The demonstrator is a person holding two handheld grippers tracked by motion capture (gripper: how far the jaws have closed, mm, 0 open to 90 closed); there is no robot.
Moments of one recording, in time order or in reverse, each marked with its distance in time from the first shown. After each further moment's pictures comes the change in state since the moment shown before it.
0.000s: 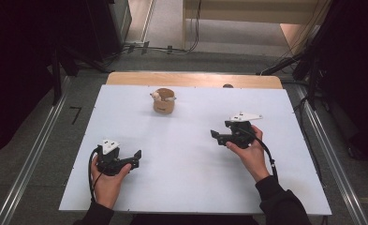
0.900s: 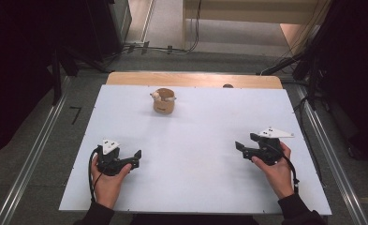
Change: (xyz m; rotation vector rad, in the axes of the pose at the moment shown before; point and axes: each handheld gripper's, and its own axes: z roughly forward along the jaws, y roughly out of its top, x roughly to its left) left arm -0.001 0.000 0.000 -0.001 0.002 -0.001; right arm -0.031 -0.056 -0.058 -0.019 -0.091 0.075
